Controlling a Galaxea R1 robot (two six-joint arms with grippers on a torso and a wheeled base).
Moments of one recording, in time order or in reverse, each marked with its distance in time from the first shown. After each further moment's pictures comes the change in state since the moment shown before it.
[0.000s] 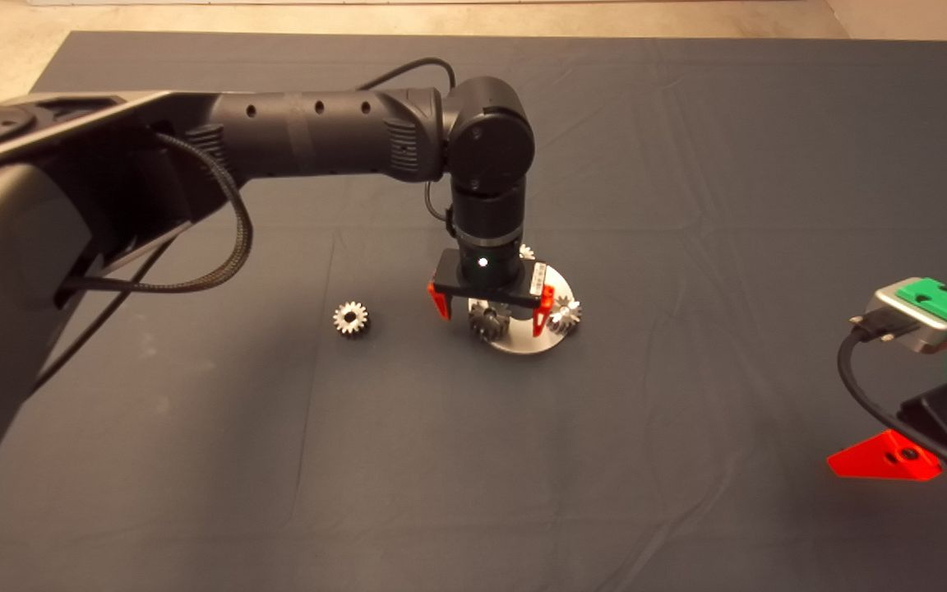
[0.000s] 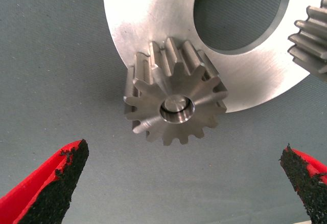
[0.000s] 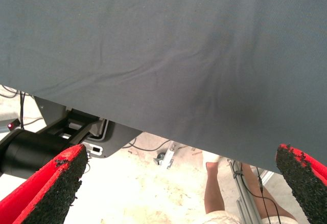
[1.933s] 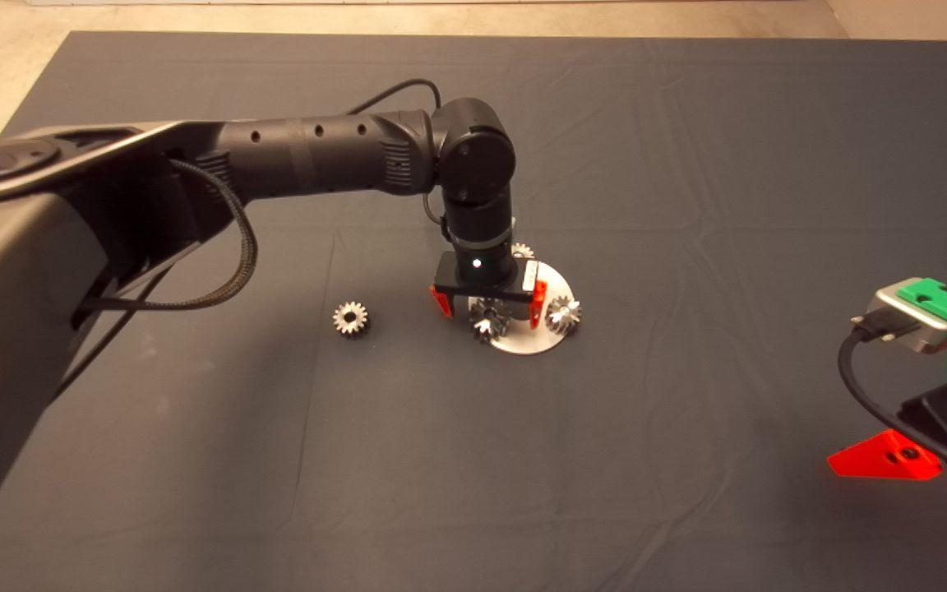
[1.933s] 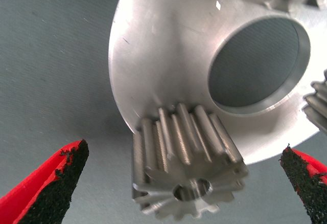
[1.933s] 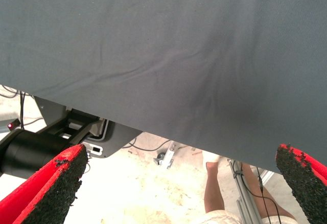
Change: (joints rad) left arm 0.048 0.000 -0.107 0.037 -0.079 0.084; right arm 0.000 0.000 0.000 0.000 0.000 0.000
